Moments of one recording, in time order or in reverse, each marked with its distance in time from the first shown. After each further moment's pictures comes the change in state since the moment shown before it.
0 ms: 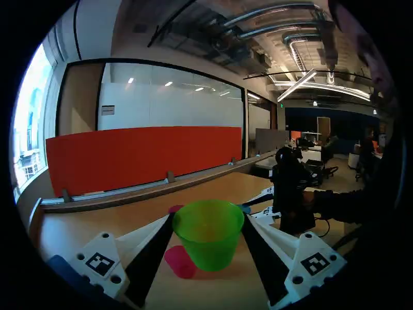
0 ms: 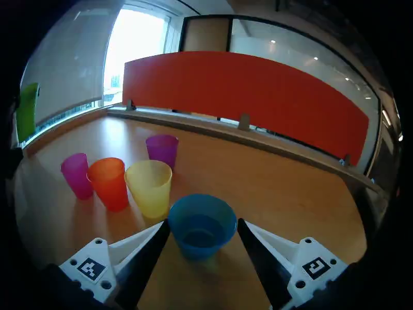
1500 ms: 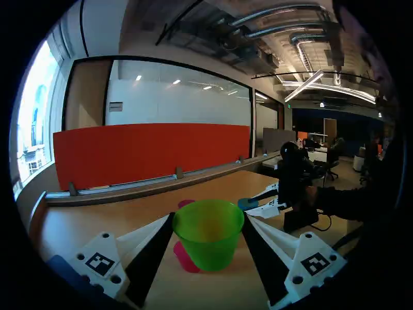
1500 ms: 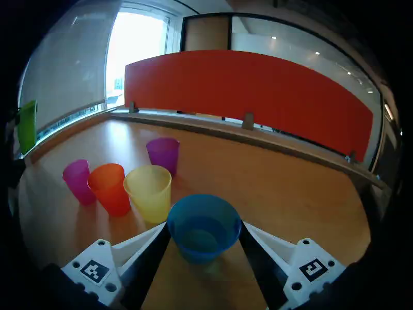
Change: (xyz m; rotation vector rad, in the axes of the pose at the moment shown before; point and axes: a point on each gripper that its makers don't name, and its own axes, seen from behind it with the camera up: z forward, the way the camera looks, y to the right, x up) left arm -0.012 -0.018 -0.013 0.046 -0.009 -0.025; right arm 0.009 0.002 0.004 0.045 0.002 0.029
